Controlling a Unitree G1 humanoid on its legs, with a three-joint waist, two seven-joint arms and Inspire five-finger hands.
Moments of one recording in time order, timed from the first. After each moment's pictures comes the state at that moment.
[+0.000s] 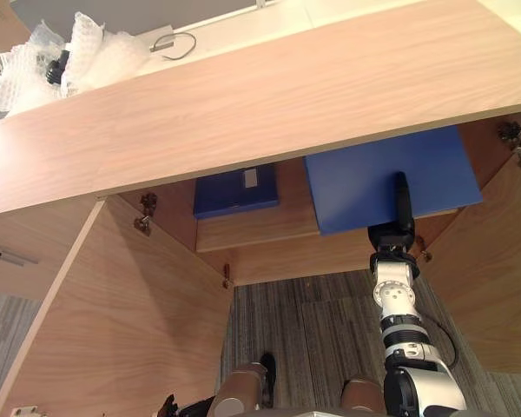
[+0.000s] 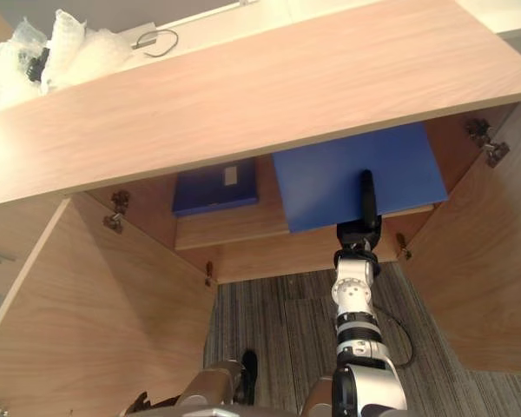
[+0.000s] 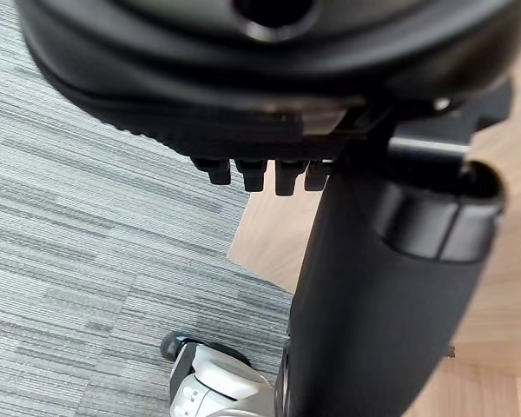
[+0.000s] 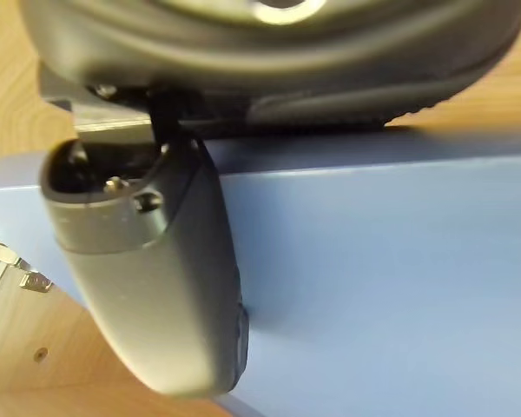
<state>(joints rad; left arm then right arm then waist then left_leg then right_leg) 0.24 -0.02 0.30 0.89 -0.04 -0.03 0.12 -0.48 -0.06 -0.28 0.53 1.18 -0.22 -0.08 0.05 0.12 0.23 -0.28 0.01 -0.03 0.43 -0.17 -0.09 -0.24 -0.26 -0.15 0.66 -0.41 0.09</state>
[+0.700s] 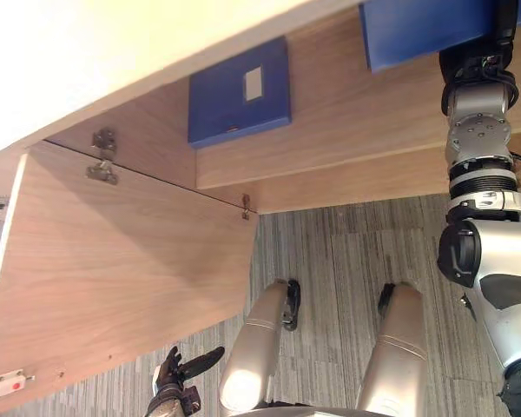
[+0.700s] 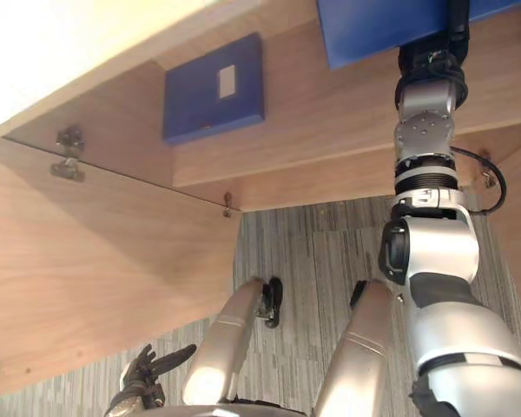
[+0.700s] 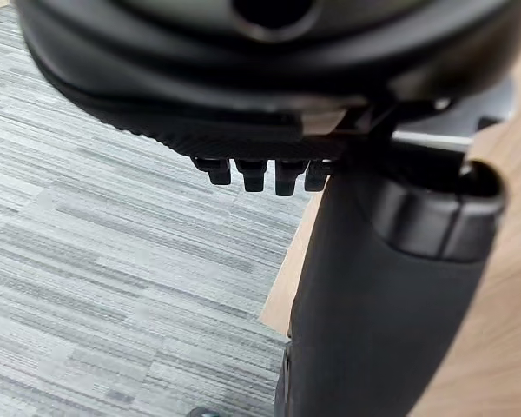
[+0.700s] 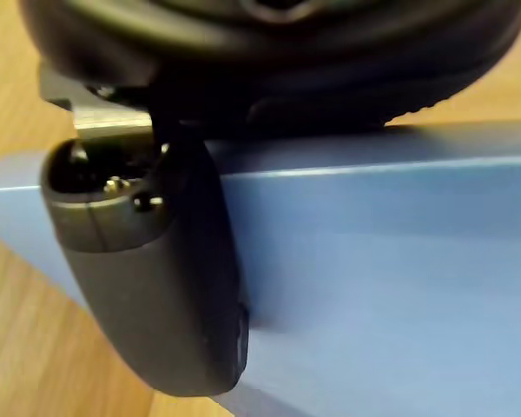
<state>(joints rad) 0.13 0.01 0.26 0.81 -0.17 -0.01 0.11 -1.30 -0.51 -0.18 0.94 1.31 -0.15 -0.29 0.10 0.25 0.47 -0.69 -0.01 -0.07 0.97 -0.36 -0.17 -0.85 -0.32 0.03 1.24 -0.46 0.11</state>
